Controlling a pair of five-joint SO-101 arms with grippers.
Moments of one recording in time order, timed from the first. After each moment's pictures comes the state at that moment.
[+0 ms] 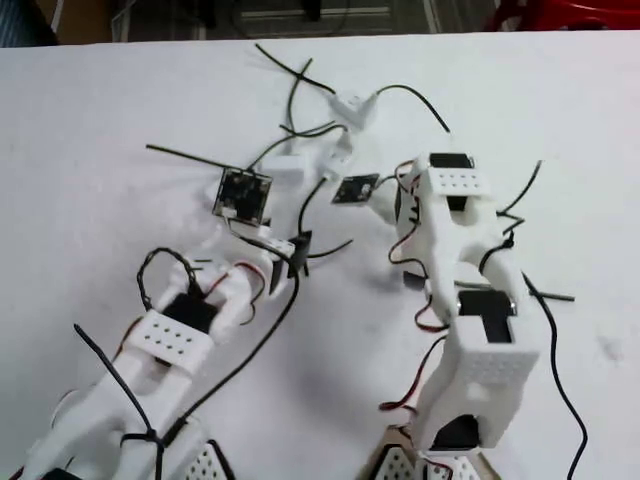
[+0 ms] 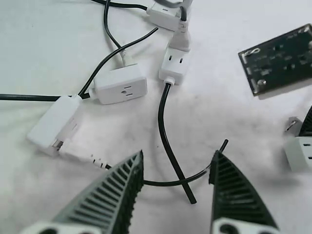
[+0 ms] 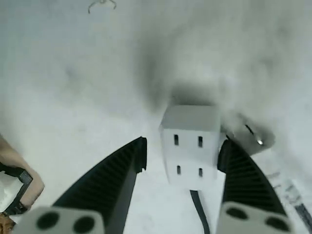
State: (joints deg) left arm 17.6 -40.0 70.0 17.0 5.1; right arm -3.3 21.6 4.4 85.6 70.0
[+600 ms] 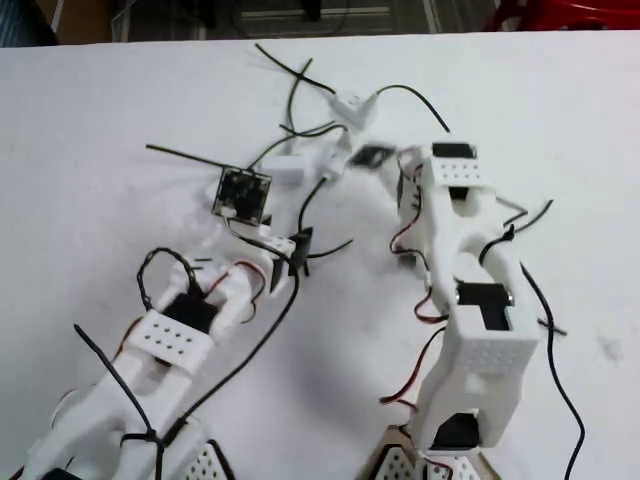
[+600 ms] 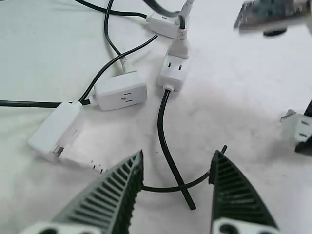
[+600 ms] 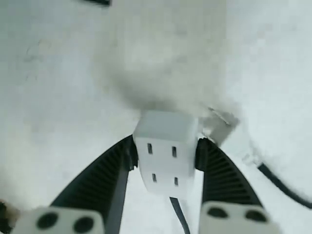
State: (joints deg) left arm 17.6 -40.0 70.0 15.6 5.1; right arm -2.6 23.5 -6.4 84.0 43.4
